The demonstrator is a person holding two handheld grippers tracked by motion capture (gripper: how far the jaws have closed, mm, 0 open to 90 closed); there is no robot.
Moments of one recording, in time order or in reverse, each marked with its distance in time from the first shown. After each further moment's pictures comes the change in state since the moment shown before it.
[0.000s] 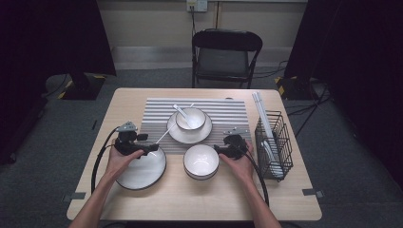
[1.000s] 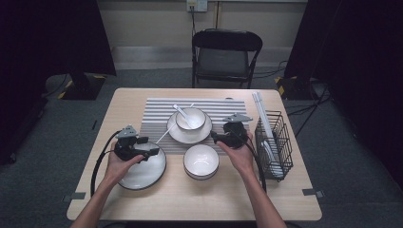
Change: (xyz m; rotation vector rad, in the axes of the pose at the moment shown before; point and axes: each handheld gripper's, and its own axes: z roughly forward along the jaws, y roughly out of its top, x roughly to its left) left arm -0.019 -0.003 -0.011 -0.030 0.020 0.055; right arm 0.014 0.058 -0.055 -0.142 0.098 -0.027
